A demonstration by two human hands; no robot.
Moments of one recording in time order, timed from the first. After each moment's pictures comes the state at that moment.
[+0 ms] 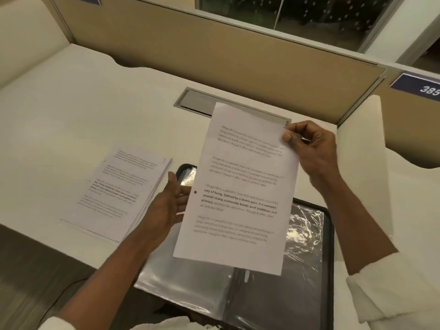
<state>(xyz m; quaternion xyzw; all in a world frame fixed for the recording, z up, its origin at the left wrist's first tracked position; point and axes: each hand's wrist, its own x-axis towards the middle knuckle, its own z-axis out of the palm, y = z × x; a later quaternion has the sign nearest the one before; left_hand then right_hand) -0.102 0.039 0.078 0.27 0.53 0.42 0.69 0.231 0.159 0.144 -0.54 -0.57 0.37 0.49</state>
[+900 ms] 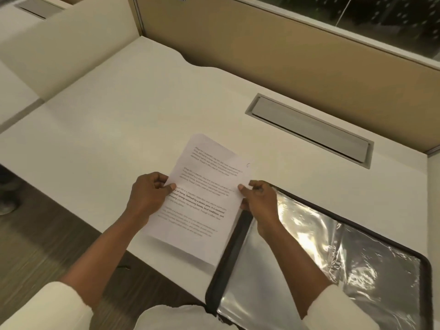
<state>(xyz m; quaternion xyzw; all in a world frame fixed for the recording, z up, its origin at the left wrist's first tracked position) -0.375 0.094 0.036 0.36 0.77 0.34 0.41 -0.090 0.142 0.014 -0.65 -0.32 0.59 0.37</state>
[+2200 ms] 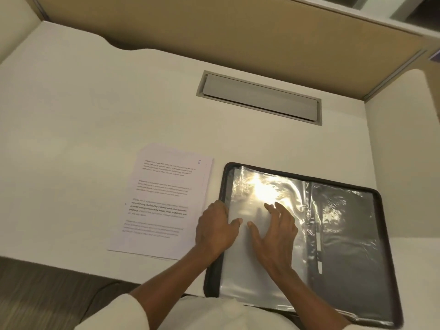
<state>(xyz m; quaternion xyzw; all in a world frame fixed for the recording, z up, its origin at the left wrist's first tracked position) -0.186 0.063 0.013 0.58 0.68 0.11 0.43 -0.022 -0.001 -0.034 -0.79 -0.55 0.12 0.23</state>
